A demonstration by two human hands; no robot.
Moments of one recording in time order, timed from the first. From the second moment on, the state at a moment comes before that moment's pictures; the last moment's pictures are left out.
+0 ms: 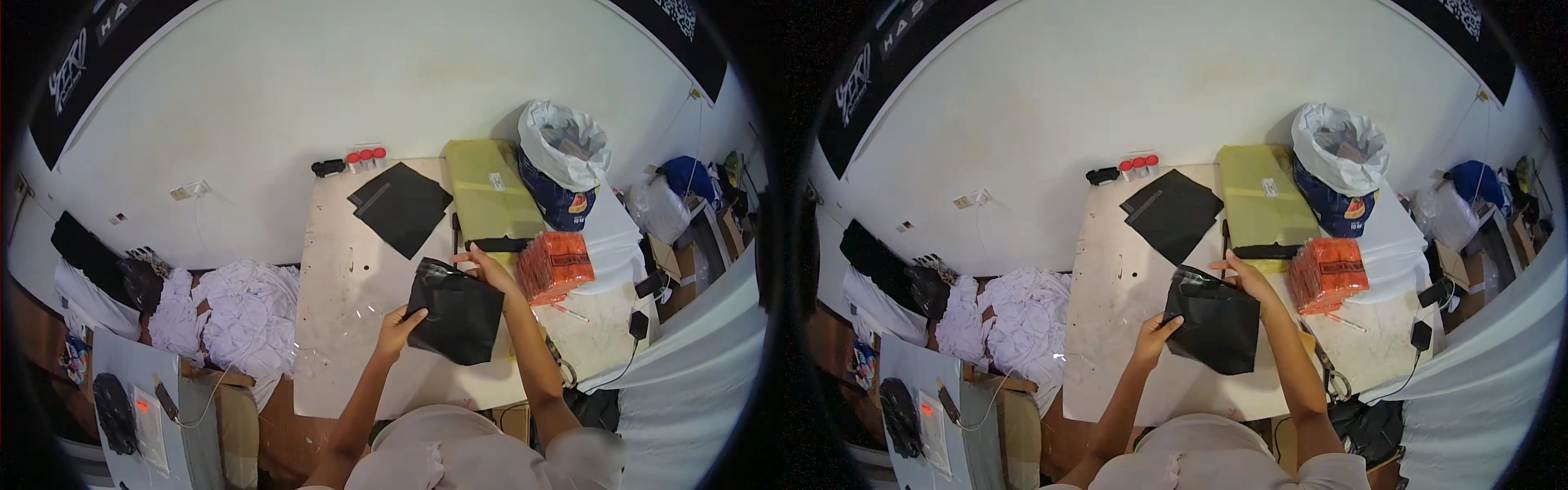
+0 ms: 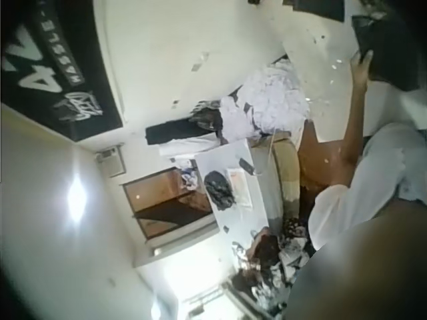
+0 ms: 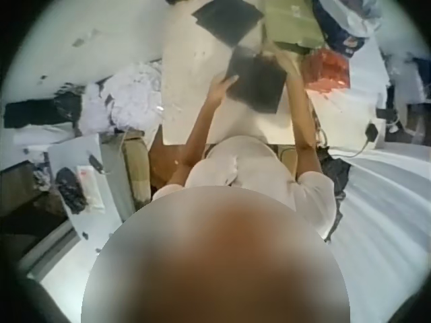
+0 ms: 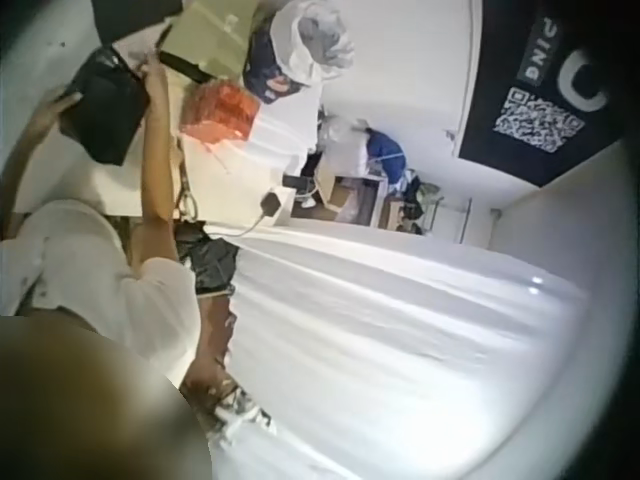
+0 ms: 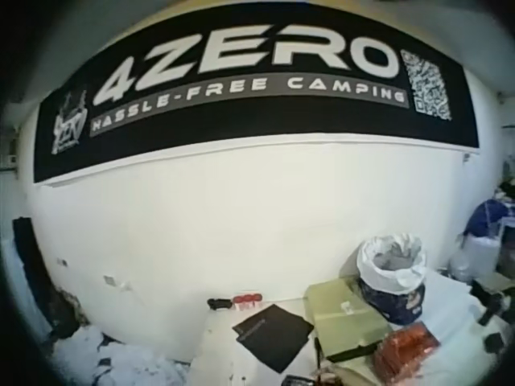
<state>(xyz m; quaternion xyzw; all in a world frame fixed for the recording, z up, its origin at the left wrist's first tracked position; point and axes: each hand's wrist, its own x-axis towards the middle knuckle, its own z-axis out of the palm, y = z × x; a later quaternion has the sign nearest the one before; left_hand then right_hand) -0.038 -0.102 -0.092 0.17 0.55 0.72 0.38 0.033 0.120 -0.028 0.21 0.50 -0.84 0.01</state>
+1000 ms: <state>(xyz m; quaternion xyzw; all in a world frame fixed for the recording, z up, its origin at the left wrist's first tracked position) 0.017 -0.177 -0.151 -0.05 0.61 0.74 0.28 0.091 0.070 -0.146 0.31 0.52 -0.78 -0.13</state>
